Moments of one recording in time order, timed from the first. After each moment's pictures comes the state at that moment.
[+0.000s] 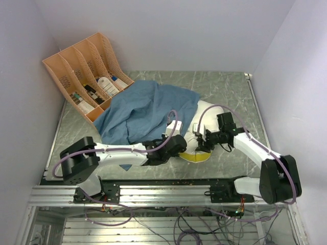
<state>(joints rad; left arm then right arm) -1.23 1.61 0.96 -0.12 -0.60 -0.75 0.22 1.24 0.62 -0.48 -0.78 -1.10</state>
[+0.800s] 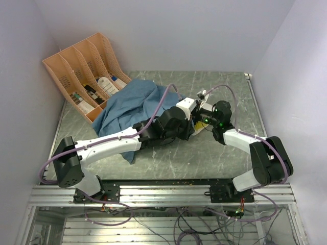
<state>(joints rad) -1.13 1.52 1.29 -0.20 -0.17 -0.53 0.33 1.48 0.65 0.80 -0.82 0.34</state>
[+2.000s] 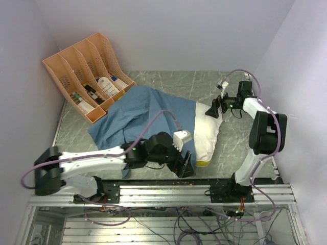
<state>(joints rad) -1.25 1.36 0.88 0.00 0.24 -0.62 -0.14 1.81 1.24 -0.40 -0.92 -0.72</state>
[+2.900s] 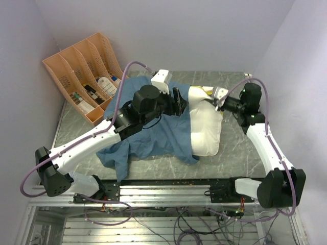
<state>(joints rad) -0.95 1.34 1.34 -0.20 -0.16 -0.50 0.02 1.25 1.01 -0.07 -0.94 -0.86</state>
